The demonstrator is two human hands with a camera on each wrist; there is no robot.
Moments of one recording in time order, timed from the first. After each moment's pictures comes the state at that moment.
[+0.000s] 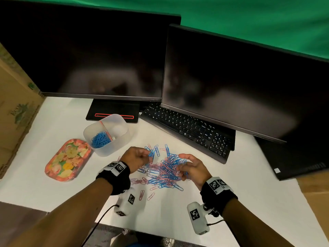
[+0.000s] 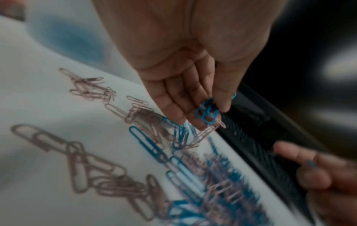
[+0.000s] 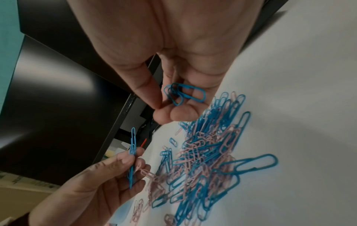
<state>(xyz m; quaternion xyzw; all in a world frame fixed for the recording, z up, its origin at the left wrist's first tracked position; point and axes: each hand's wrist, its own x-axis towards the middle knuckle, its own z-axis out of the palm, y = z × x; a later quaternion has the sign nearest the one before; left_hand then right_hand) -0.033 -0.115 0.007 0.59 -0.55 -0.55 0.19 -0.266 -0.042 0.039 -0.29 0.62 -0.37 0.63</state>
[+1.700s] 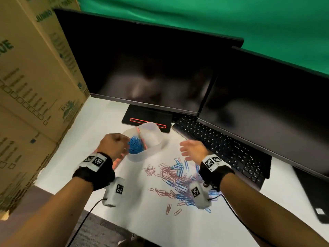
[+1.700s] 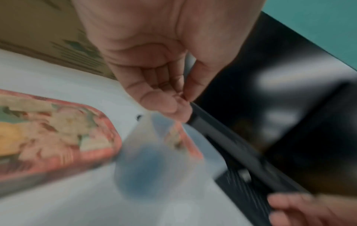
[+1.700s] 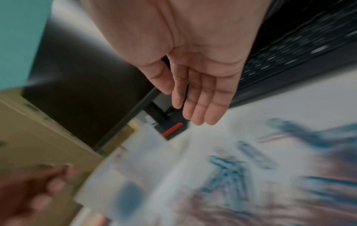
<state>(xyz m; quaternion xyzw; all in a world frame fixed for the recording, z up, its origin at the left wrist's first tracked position) 0.111 -0.141 0.089 0.74 -0.37 -0.46 0.32 -0.166 -0.167 0.073 -0.40 0.66 -0.25 0.59</state>
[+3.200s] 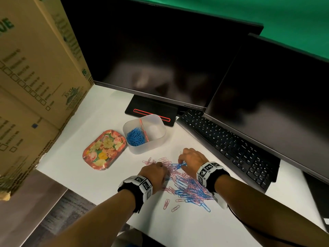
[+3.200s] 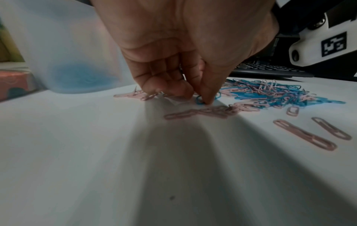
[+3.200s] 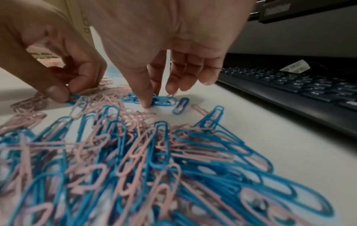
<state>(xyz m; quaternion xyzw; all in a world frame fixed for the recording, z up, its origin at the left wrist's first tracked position) 0.000 -0.089 0.007 0.57 -0.76 -0.30 -0.08 -0.182 -0.155 0.002 -0.81 0.53 0.14 0.20</state>
